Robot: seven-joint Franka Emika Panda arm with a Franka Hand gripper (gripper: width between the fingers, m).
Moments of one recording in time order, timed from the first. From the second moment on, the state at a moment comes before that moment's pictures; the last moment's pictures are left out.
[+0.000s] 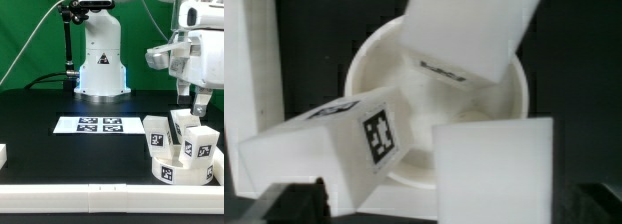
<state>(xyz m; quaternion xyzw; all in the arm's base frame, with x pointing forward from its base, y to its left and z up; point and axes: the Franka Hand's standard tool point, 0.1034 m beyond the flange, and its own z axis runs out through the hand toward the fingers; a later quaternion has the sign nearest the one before) 0.565 0.108 0.104 0.68 0.73 0.00 0.06</state>
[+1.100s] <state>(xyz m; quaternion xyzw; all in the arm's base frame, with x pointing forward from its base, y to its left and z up) 0.549 0.110 0.089 0.66 0.75 -0.01 0.06</state>
